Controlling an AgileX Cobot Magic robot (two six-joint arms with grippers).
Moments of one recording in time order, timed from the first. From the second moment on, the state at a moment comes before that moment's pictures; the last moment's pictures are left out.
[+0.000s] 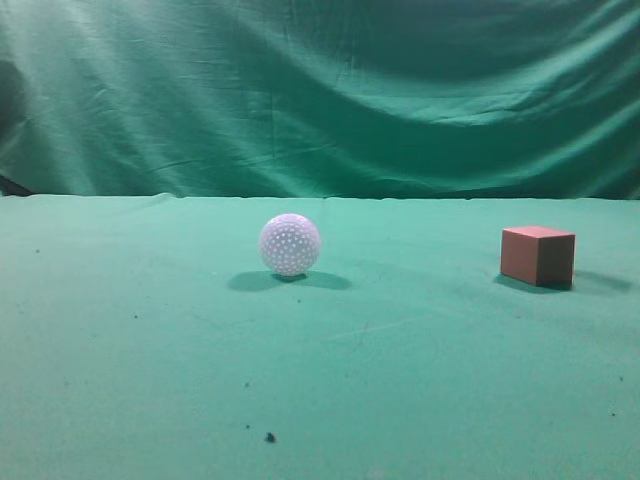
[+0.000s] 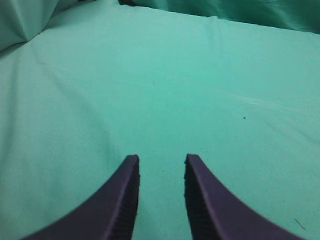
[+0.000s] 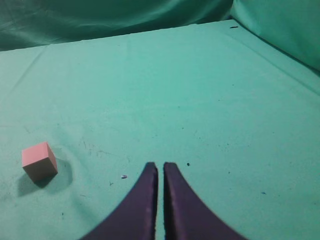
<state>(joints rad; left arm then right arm) 0.05 -0.02 0.02 0.15 0.37 -0.28 0.01 -0.01 0.03 -0.02 0.38 0.13</state>
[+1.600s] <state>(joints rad) 0.05 -0.02 0.02 0.15 0.37 -0.28 0.01 0.16 -0.30 0.04 0.24 0.11</state>
